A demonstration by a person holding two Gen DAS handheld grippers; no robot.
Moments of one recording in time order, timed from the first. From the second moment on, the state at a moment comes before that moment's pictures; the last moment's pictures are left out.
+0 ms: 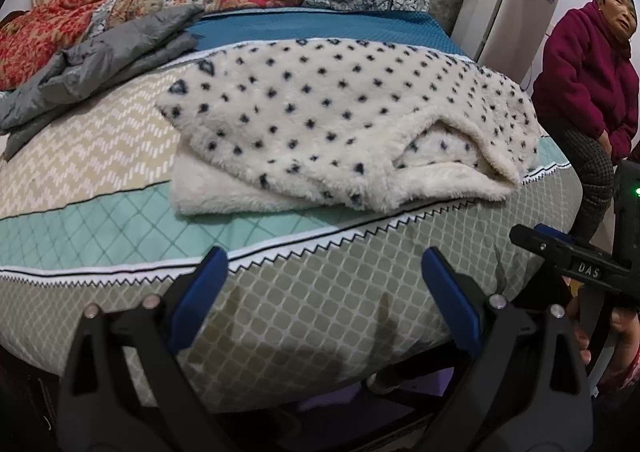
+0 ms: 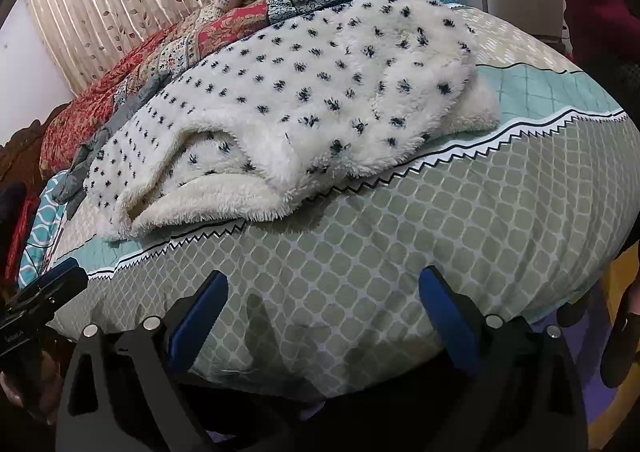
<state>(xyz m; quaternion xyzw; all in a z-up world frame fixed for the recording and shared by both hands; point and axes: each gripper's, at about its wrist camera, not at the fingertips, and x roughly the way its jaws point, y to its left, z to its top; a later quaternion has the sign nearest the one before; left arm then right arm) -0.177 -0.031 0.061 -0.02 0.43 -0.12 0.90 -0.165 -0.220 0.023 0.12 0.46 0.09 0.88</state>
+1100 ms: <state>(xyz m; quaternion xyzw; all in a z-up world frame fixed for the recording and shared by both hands) -0.147 -0.009 0.071 -0.03 0.44 -0.09 0.90 -0.162 -0.220 0.046 0.12 0.43 0.10 0.89</state>
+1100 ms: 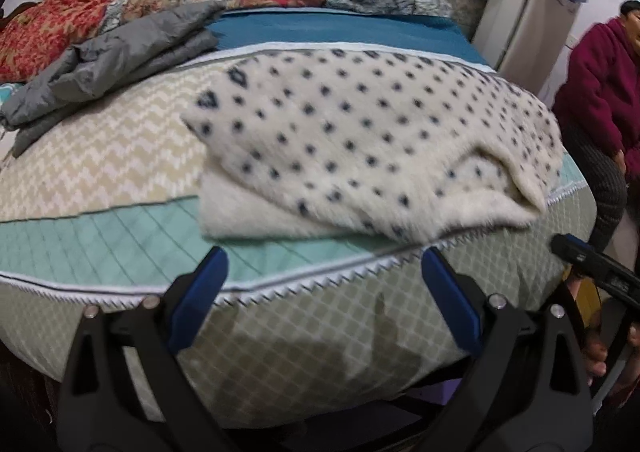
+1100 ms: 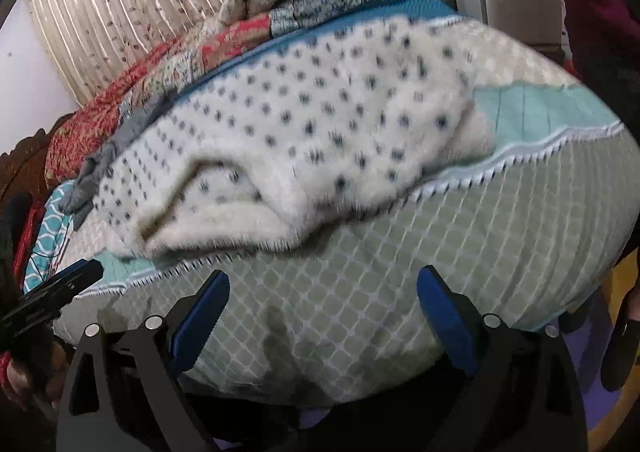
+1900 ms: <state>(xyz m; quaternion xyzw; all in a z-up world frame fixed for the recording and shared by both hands) -0.113 0.043 0.065 -0.04 0.49 -0.01 0.87 -0.146 -0.221 0.051 0.11 0.44 0.07 0.89</state>
